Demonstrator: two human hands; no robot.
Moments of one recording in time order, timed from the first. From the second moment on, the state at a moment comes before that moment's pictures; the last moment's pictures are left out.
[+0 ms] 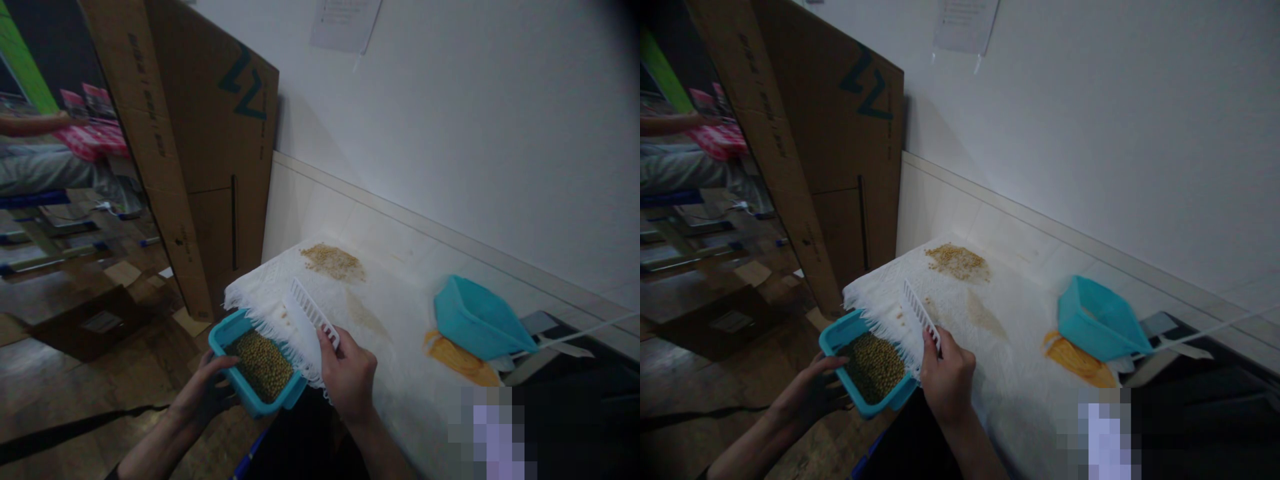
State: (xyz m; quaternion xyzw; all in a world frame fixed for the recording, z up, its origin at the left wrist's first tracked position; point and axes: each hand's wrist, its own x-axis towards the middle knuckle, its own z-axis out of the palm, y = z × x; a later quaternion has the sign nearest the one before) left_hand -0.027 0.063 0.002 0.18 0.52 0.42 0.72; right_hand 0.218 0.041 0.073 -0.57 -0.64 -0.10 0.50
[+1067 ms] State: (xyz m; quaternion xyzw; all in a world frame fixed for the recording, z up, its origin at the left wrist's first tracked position) left_hand -0.032 0.066 0.004 0.15 0.53 0.41 0.73; right_hand 0.215 0.028 0.065 -0.53 -0.67 -0.05 0.52
